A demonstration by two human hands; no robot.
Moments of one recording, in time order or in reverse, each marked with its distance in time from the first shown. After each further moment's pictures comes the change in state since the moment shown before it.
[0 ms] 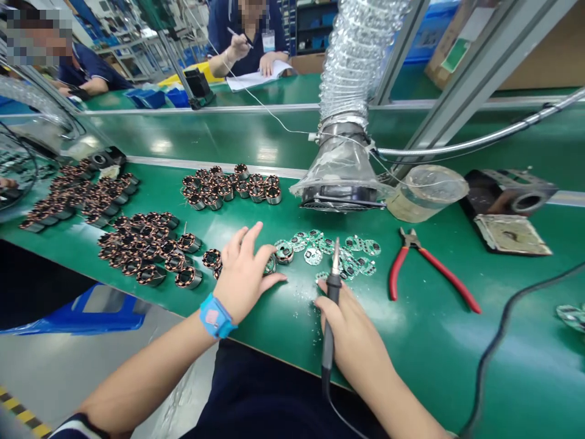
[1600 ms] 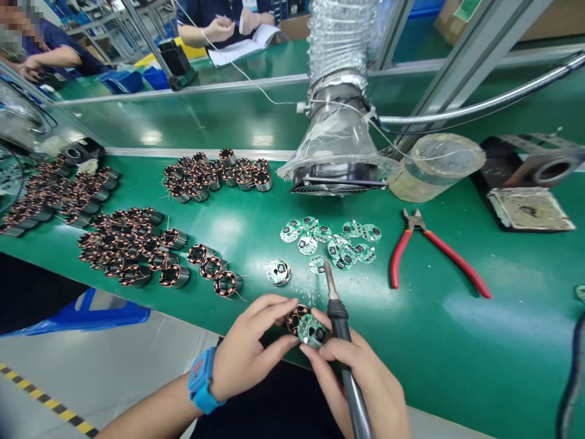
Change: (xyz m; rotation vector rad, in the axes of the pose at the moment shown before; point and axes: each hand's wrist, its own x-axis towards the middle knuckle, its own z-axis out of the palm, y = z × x) left_hand -0.067 0.037 0.022 -0.857 -0.343 -0.125; right_hand -0.022 -0.048 -0.021 0.218 0.247 0.245
